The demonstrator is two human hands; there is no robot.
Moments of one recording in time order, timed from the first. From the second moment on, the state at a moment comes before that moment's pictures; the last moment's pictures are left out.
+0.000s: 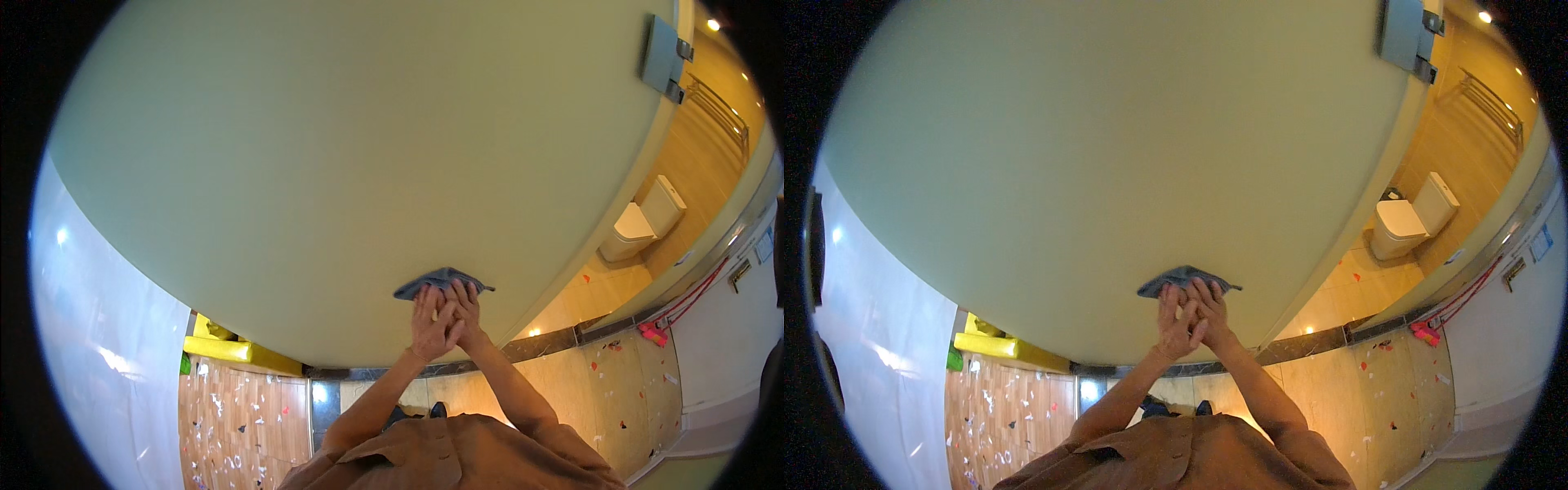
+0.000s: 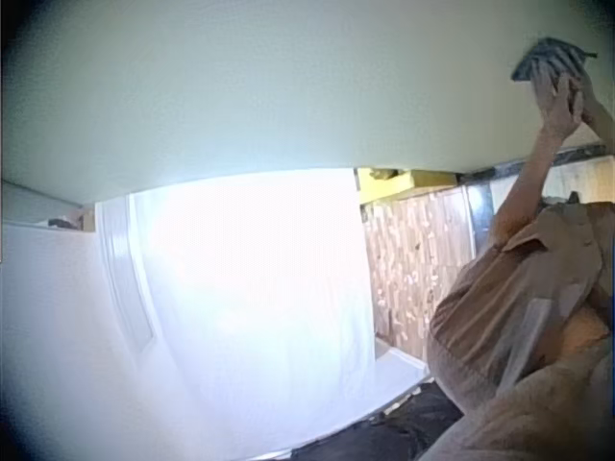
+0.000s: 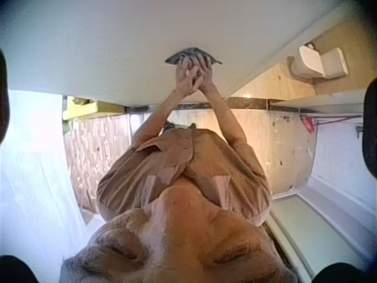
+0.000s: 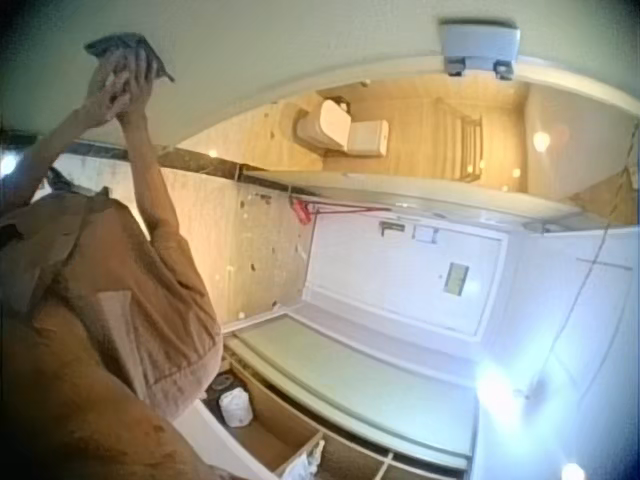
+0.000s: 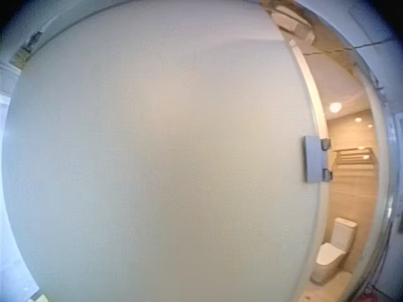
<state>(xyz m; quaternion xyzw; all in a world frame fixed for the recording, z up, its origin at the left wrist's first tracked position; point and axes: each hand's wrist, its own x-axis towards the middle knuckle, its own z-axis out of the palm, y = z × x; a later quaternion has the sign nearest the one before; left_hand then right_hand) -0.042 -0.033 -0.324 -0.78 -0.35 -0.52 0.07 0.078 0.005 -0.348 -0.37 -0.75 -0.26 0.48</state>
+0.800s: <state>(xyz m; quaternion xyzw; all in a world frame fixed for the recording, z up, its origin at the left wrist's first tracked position) 0.034 -0.003 -0.183 -0.84 -0.27 -0.46 0.14 0.117 0.041 -0.280 -0.47 -0.61 -0.31 0.57</state>
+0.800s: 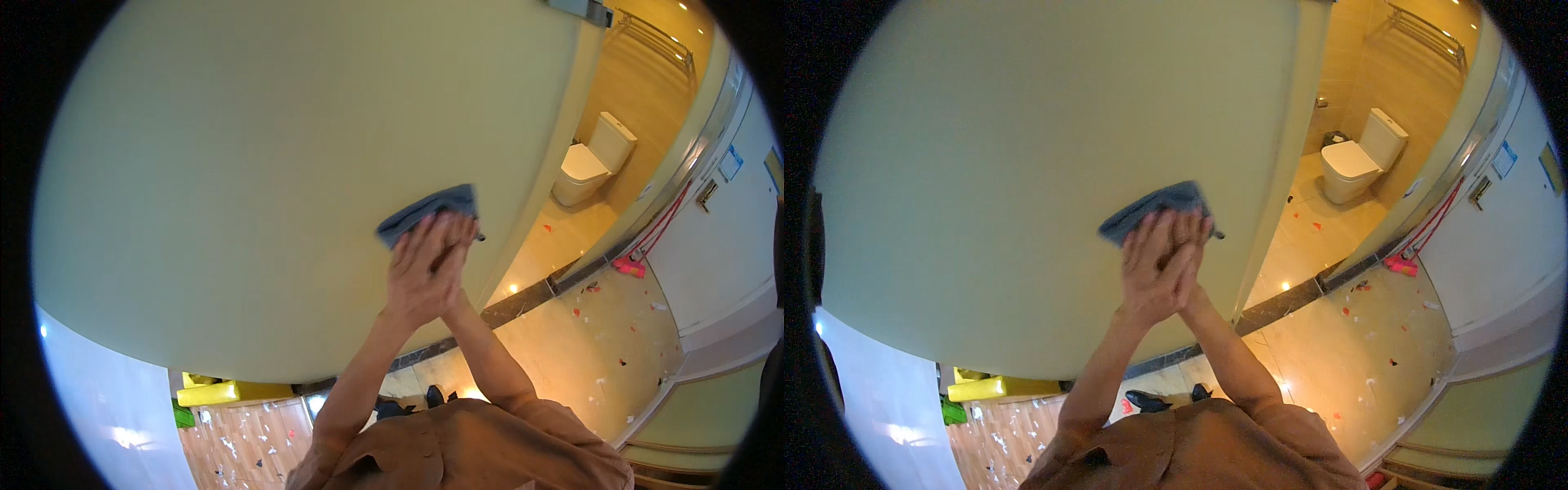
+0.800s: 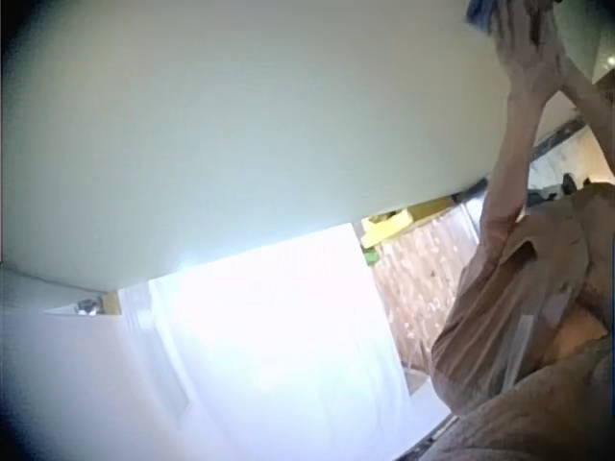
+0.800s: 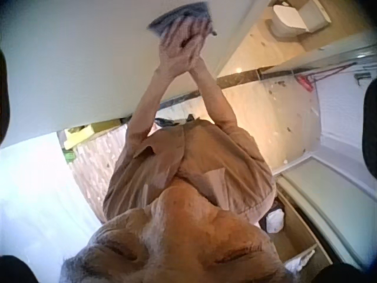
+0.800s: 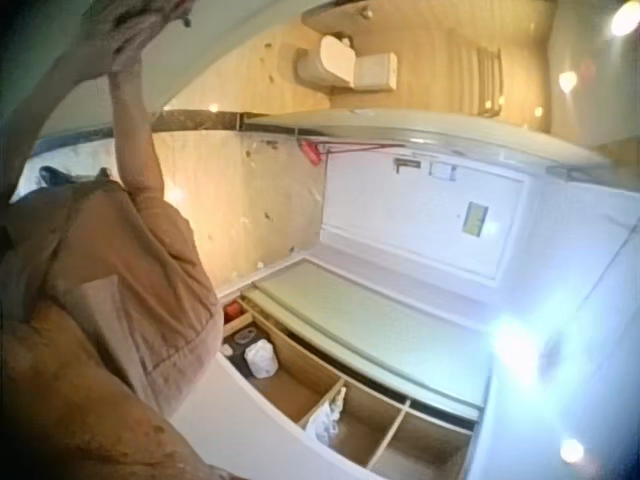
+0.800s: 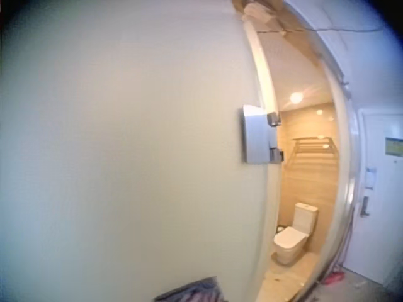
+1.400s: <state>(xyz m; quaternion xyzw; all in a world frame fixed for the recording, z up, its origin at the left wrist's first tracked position) 0.022 -0.020 -0.314 -0.94 -0.26 -0.23 -0.03 0.065 -0.023 -0.396 -0.54 -0.63 -0.15 0.54</state>
